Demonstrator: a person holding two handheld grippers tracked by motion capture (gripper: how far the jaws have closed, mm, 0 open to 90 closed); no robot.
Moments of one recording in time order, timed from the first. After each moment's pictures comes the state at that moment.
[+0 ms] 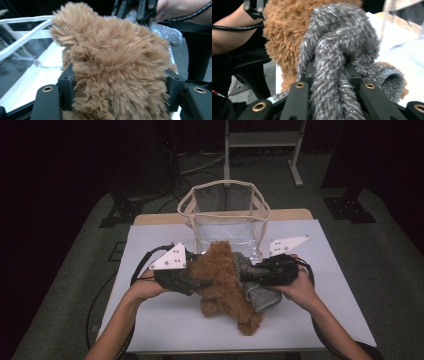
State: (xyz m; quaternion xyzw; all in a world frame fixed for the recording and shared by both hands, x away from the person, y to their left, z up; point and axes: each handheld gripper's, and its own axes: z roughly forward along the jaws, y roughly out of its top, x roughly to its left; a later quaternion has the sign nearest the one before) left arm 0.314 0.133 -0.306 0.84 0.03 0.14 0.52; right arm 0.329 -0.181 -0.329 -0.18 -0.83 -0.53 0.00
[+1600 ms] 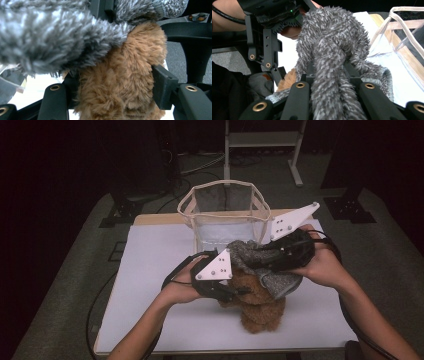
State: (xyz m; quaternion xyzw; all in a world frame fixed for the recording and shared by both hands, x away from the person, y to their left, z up) left arm 0.289 0.055 -0.285 0.86 -0.02 0.16 0.49; right arm 0.309 -0.168 -0.220 -0.09 -0.90 -0.42 -0.08
